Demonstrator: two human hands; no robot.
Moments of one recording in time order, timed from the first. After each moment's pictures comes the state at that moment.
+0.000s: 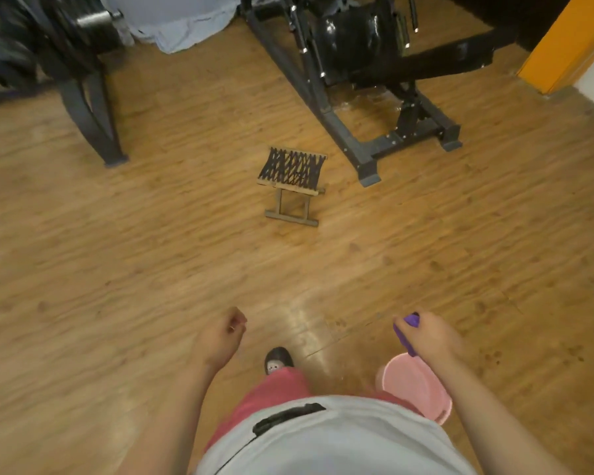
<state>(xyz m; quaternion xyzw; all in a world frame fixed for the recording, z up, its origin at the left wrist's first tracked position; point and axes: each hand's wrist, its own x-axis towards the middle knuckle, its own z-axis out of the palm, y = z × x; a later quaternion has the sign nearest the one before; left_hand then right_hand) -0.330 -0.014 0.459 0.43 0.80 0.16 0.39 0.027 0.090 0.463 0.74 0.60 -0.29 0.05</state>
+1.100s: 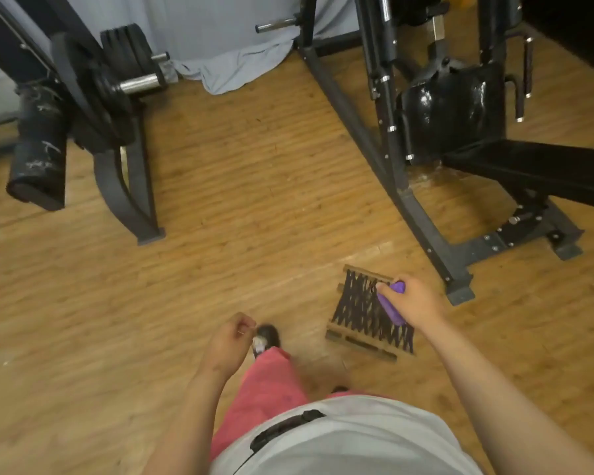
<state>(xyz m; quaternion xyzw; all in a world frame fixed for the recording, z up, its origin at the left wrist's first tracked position) -0.736 0.500 0.457 0.31 0.82 0.24 0.43 -0.453 0.679 0.486 0.67 0.66 -0.34 0.03</state>
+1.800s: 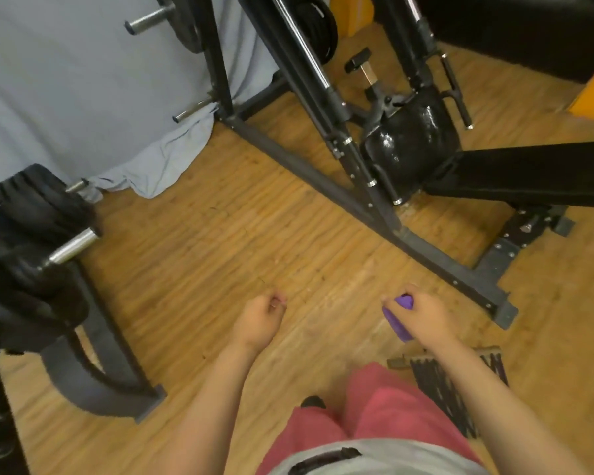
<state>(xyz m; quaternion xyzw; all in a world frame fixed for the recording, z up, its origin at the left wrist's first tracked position) -0.968 0.928 0.502 0.61 0.67 0.15 0.39 -0.679 0.908 0.490 0.77 0.53 -0.32 -0.14</state>
